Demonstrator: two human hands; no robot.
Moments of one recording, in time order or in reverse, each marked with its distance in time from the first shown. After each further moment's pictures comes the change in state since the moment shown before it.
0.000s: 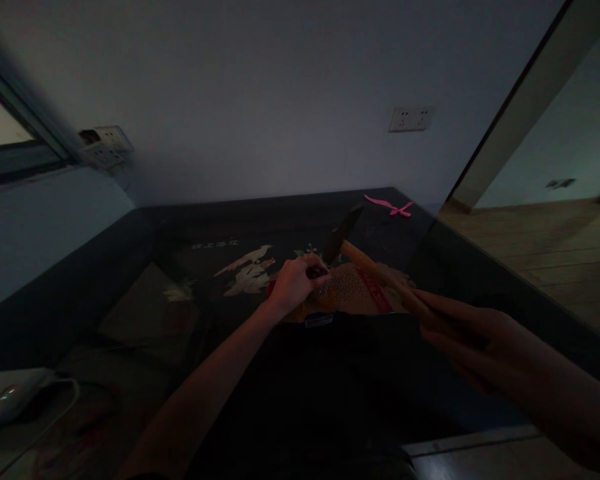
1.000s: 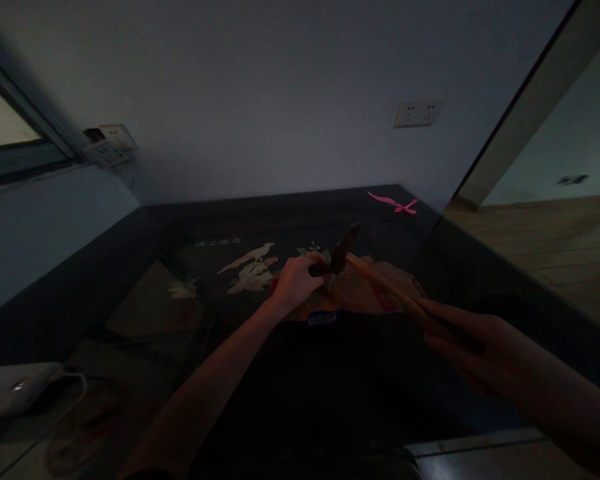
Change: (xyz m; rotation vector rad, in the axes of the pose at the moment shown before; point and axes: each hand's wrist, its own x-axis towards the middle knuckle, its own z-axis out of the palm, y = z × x) left_hand 0.000 0.001 -0.002 0.017 0.007 0.012; right_hand 0.008 0.016 0.000 -0.103 -0.083 0.063
